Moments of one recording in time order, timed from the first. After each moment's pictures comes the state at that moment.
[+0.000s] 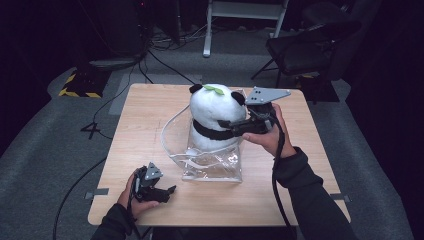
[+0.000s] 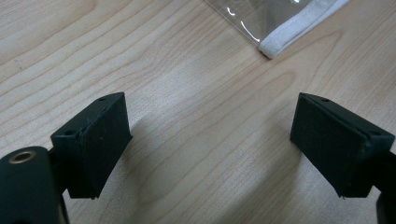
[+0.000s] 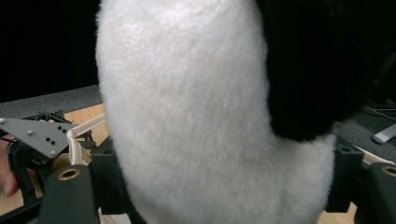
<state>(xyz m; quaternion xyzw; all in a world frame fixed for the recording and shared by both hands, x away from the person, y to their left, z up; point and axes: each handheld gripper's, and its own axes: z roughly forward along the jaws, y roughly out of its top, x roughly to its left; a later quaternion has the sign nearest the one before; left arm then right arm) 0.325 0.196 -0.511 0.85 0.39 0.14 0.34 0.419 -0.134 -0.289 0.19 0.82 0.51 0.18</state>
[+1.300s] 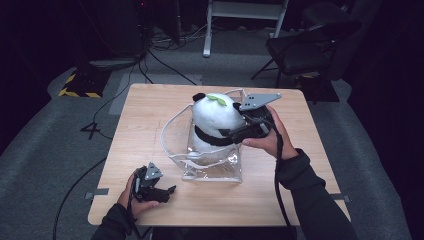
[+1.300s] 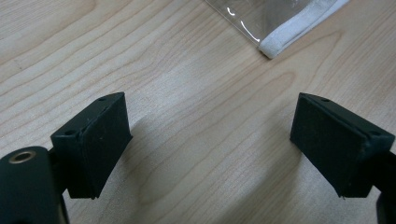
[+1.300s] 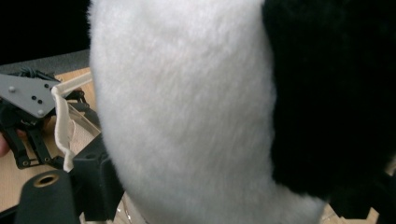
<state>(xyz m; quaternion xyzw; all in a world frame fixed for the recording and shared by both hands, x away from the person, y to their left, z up) 0.325 0.196 -0.511 0.85 0.39 0.14 0.34 0.422 -0.131 -0.305 0.19 0.86 0.45 0.17</state>
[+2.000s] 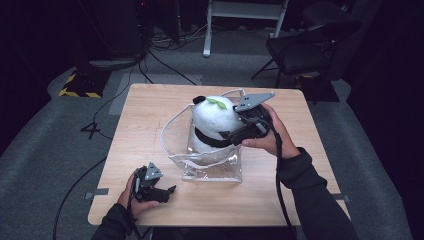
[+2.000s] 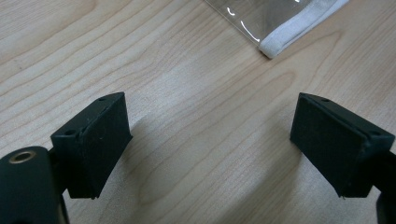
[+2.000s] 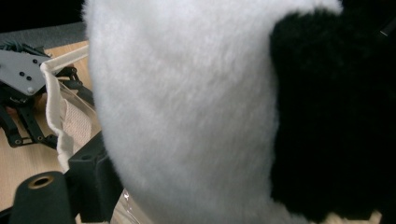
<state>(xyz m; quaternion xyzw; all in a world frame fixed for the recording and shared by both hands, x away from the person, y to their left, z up) 0.325 0.196 -0.511 0.85 0.39 0.14 0.34 0.422 -0.125 -0.303 0.19 0.88 0.40 0.17</state>
